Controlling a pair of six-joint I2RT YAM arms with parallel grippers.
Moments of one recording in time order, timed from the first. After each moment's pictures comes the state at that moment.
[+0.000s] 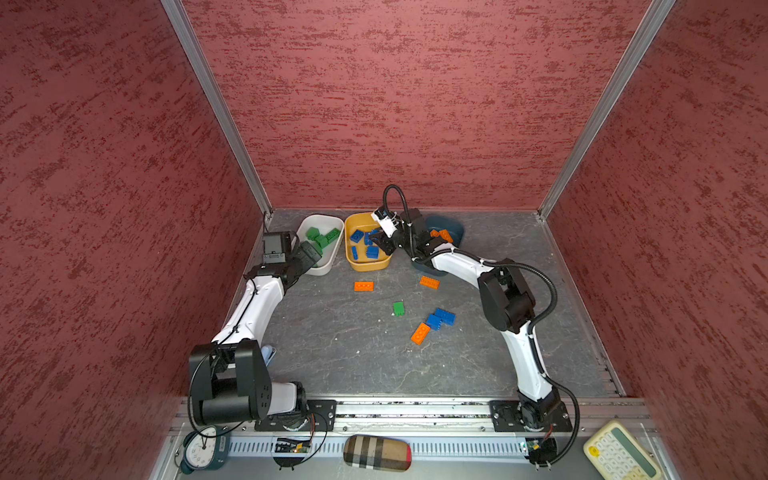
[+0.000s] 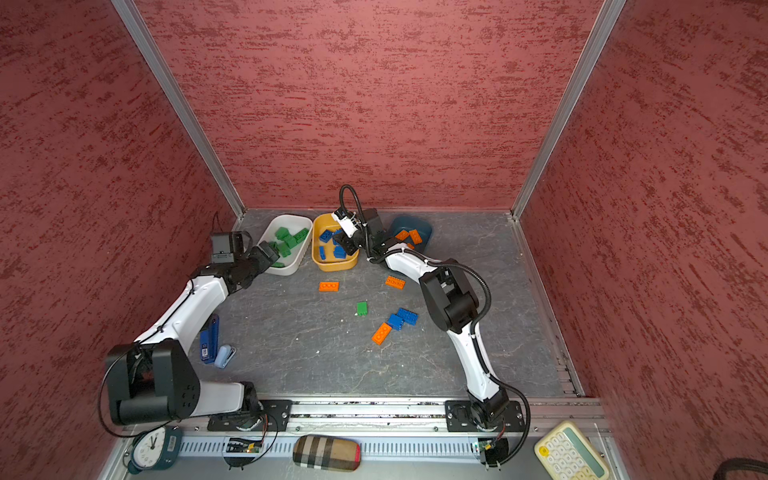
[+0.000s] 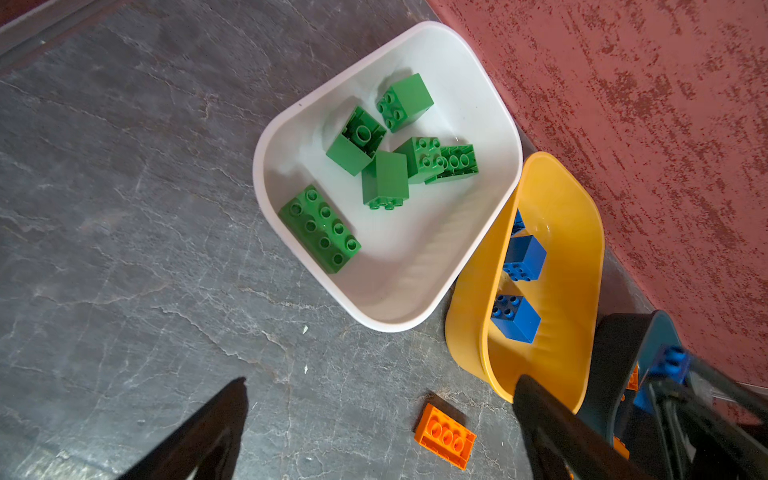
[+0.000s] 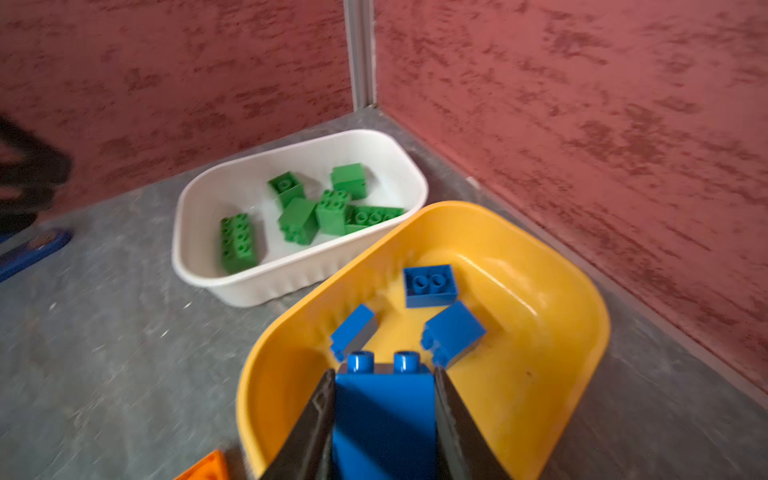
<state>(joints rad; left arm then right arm) 0.10 1.37 0.98 -0.42 0.07 -0.68 0.59 2.29 1.82 0.10 -0.35 -0.09</state>
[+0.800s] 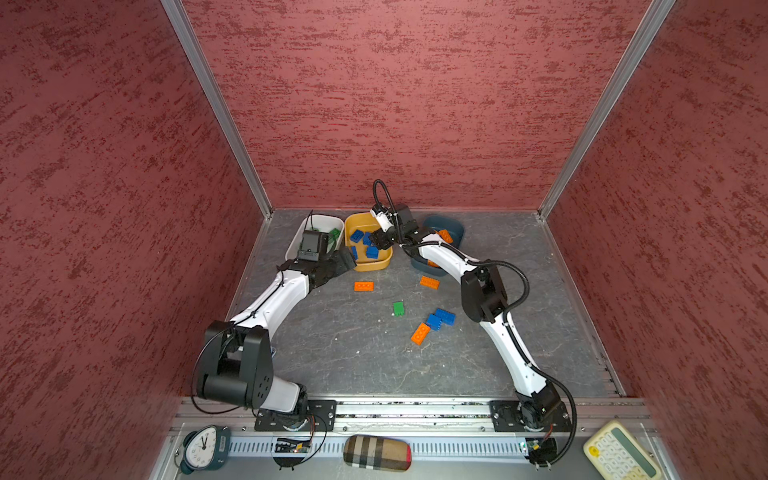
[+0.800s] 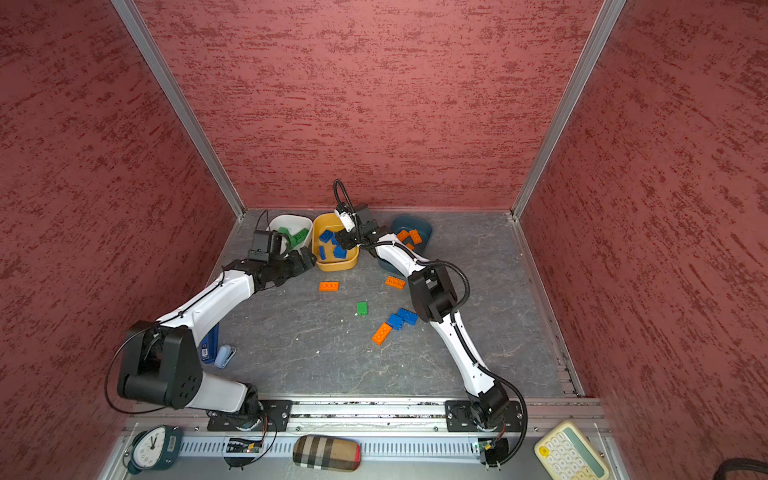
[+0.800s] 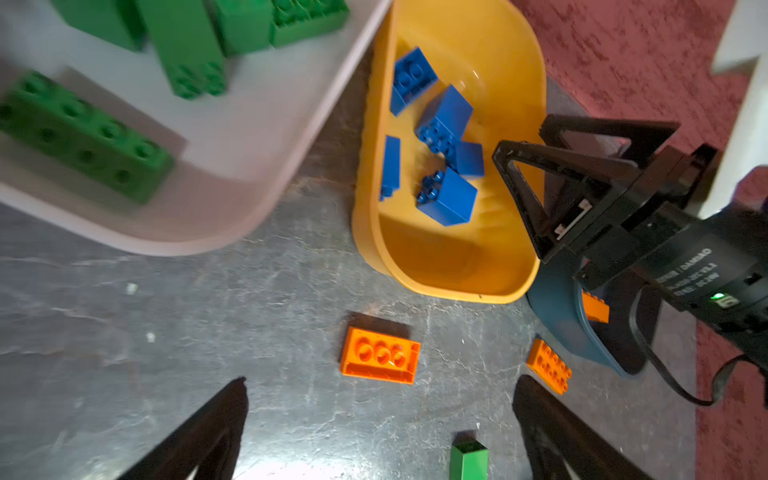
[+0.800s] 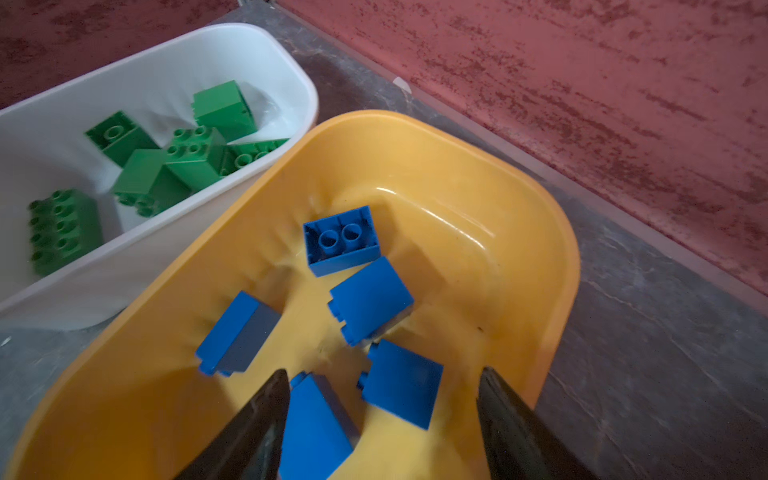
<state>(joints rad) -0.18 1.47 1.00 -0.39 0.15 -0.62 0.58 2.55 2.26 -0.32 -0.20 -0.06</state>
